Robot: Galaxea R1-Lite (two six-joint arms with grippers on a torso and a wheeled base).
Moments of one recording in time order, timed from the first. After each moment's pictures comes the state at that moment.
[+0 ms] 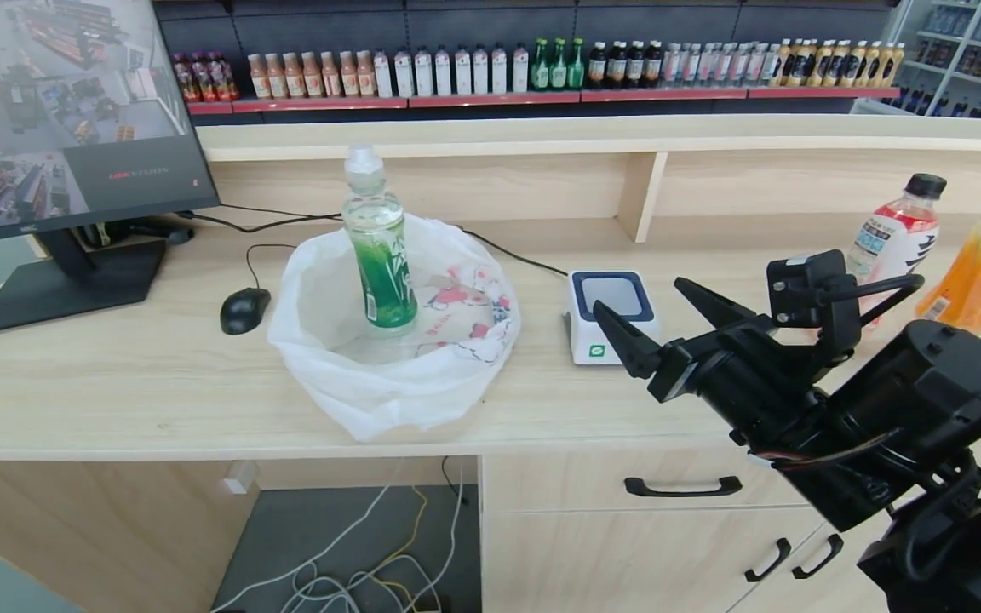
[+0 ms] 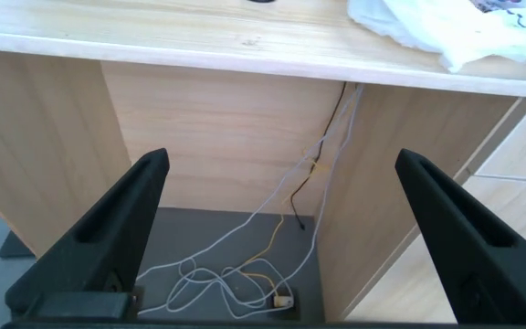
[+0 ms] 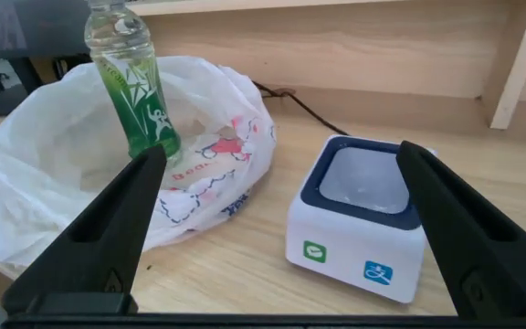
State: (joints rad) left arm 0.00 0.00 0.00 0.00 0.00 -0.02; right arm 0.59 1.81 -0.51 -1.57 -0.10 -0.01
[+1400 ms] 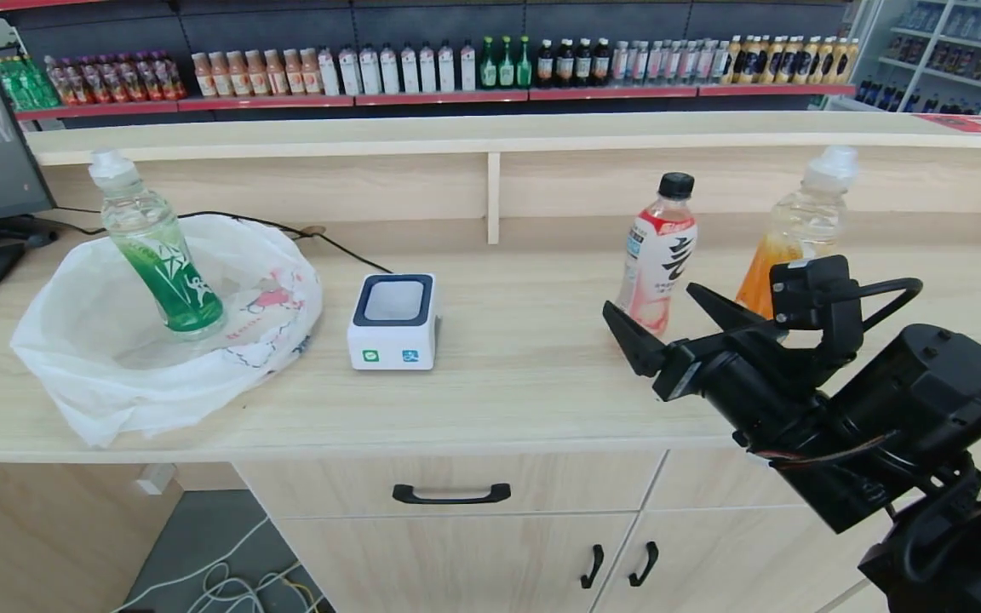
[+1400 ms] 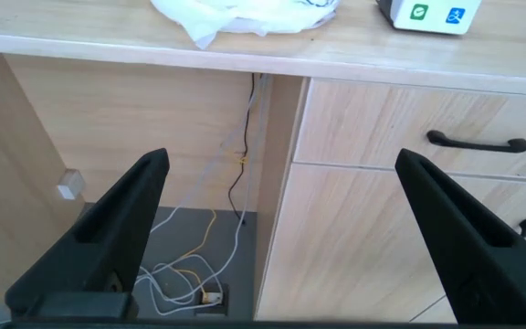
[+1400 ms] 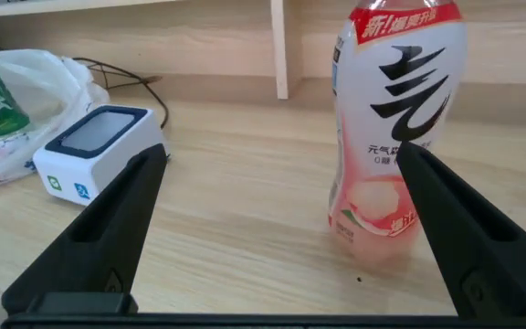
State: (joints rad) left arm 0.00 0.00 0.00 0.00 0.00 -0.02; right arm 0.58 1.82 -0.50 -1.57 -0.17 -0.02
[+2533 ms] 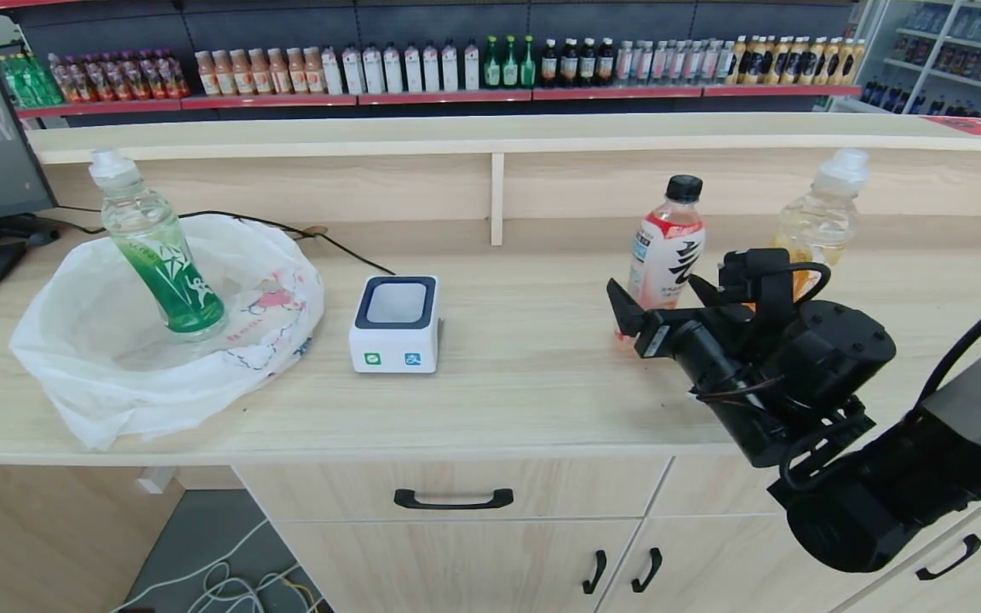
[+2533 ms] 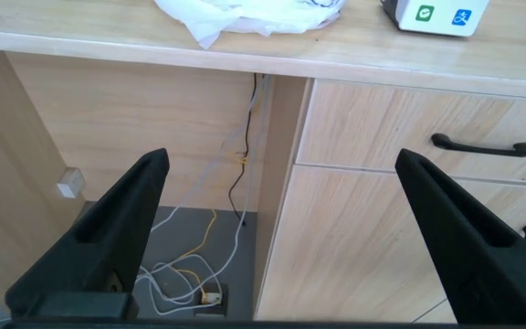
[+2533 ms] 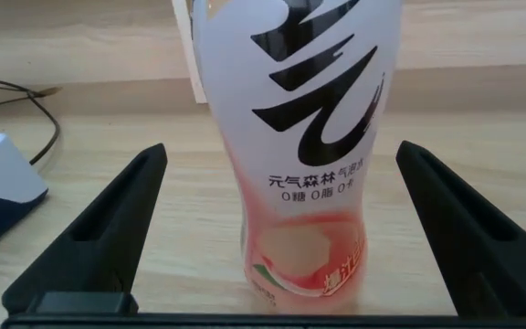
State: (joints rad) left arm 0.00 0.00 0.00 0.00 0.00 -0.02; right arm 0.47 2.02 -0.72 -1.57 -0.26 0.00
